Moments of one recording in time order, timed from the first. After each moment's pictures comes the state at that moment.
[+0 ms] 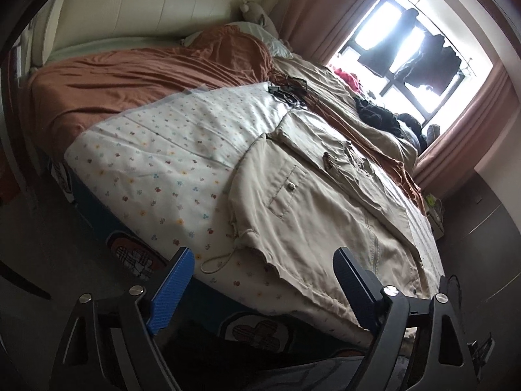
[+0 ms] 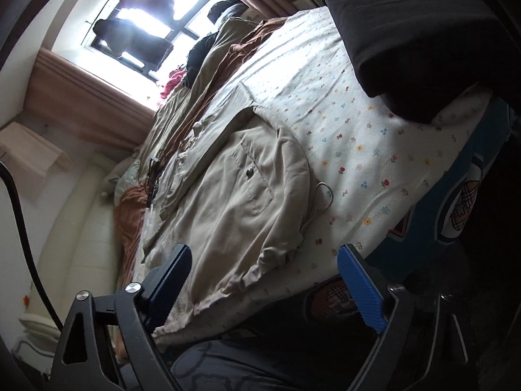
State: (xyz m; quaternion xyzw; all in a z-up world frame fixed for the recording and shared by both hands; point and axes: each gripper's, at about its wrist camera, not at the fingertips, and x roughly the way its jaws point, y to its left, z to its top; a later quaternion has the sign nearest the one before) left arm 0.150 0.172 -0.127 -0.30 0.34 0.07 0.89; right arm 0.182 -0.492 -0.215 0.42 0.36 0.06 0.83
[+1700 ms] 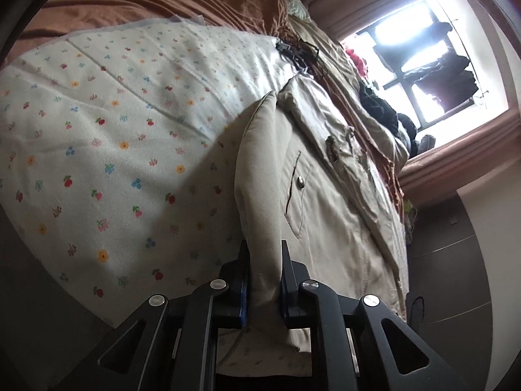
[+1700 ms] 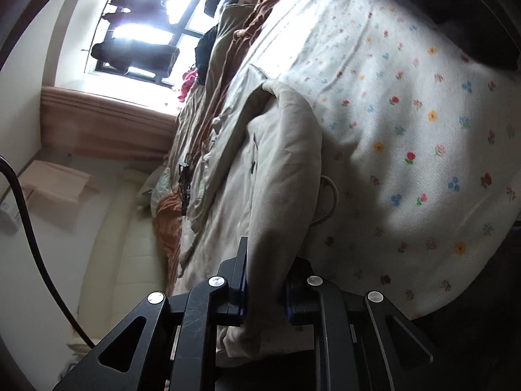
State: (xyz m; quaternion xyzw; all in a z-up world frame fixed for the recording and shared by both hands) left arm 0.248 0.205 -0.184 -0.42 0.38 0.00 0.82; right arm 0.245 -0.483 -0.235 0.51 0.32 0.13 0.79
